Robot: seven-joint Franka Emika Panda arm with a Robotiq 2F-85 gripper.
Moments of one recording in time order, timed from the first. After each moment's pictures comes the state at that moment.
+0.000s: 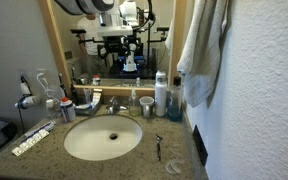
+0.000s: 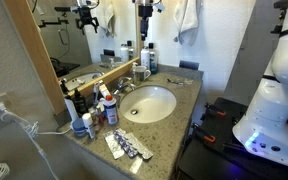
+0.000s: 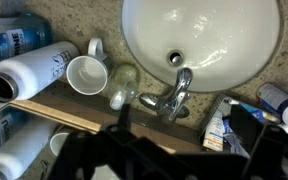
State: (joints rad) arm -0.04 0.15 -0.05 -1.76 0.00 2.00 -0.64
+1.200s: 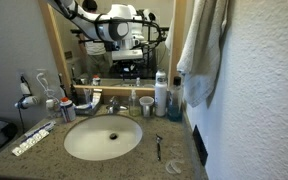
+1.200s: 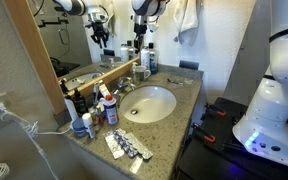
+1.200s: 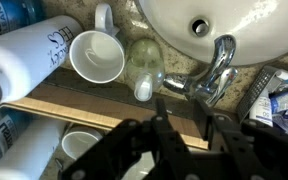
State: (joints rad) arm -0.11 0.38 -0.02 -1.68 0.09 2.24 -0.64
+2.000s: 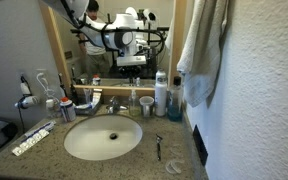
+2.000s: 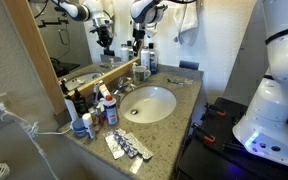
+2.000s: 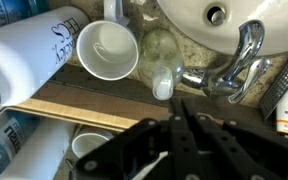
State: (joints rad) arm -0.14 0.47 -0.01 -1.62 0.09 2.31 -0.61
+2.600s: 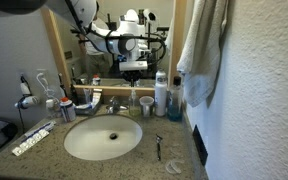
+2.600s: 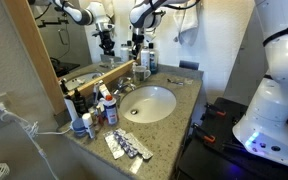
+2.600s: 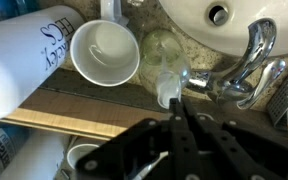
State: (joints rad) arm -0.16 0.55 0.02 -1.57 0.09 2.31 -0.61
